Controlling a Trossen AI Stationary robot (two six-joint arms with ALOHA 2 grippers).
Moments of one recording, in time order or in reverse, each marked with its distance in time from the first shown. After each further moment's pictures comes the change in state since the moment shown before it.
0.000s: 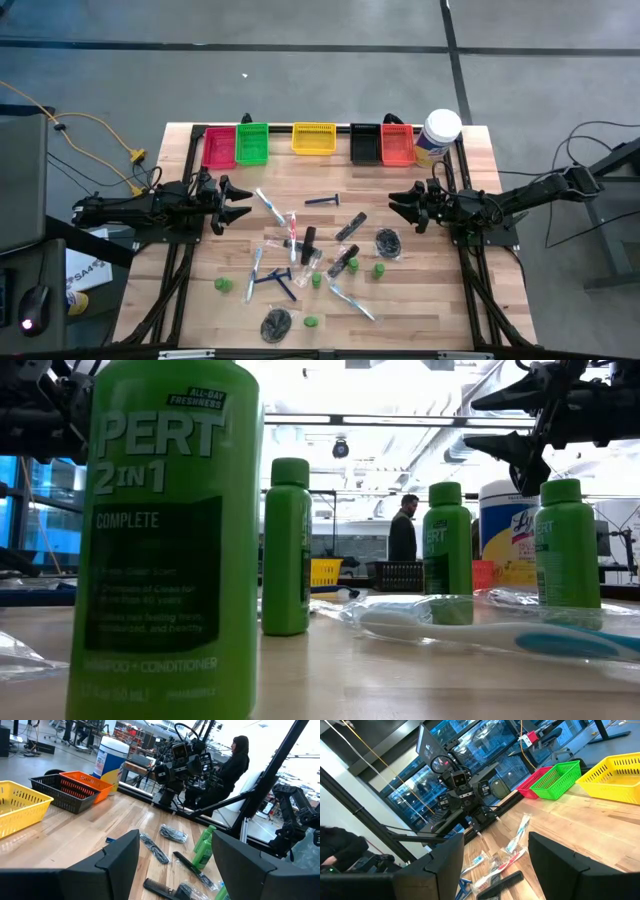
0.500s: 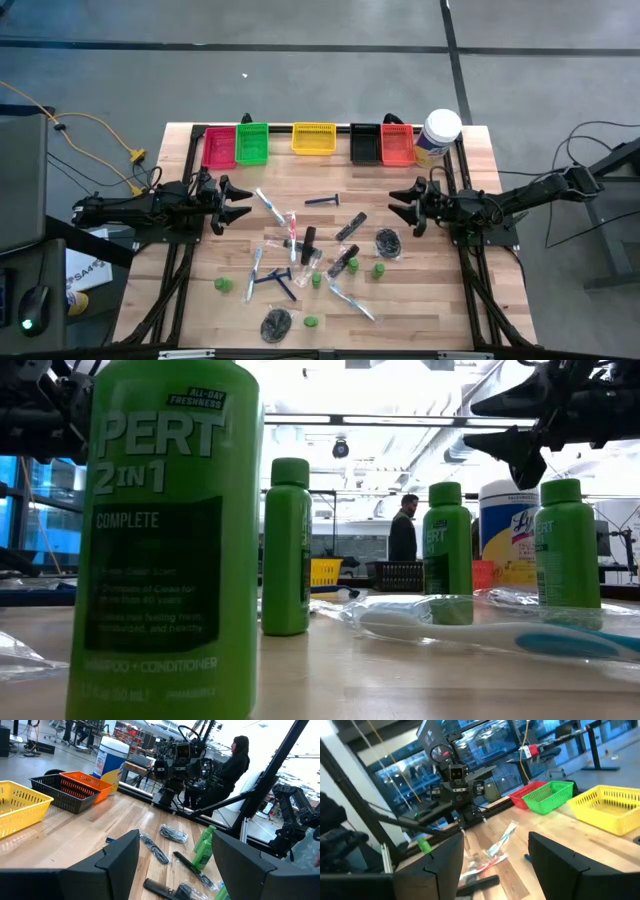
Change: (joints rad) left arm 0.000 0.000 0.000 0.000 0.000 0.000; right arm 0.000 0.000 0.000 -0.003 0.005 -0.242
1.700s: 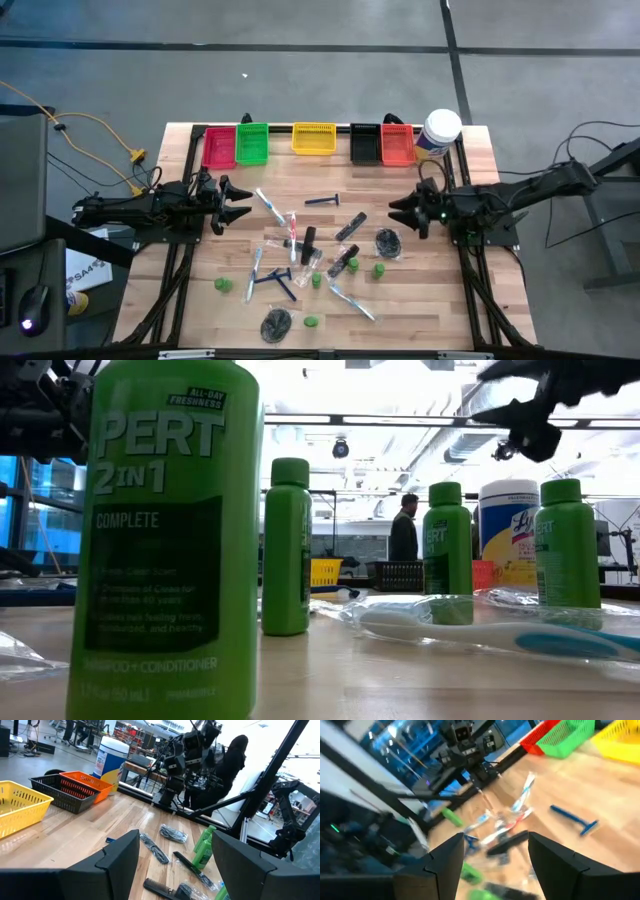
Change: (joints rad) left arm 0.000 0.000 0.000 0.000 0.000 0.000; right arm 0.073 0.014 0.356 -0.626 -0.079 0.373
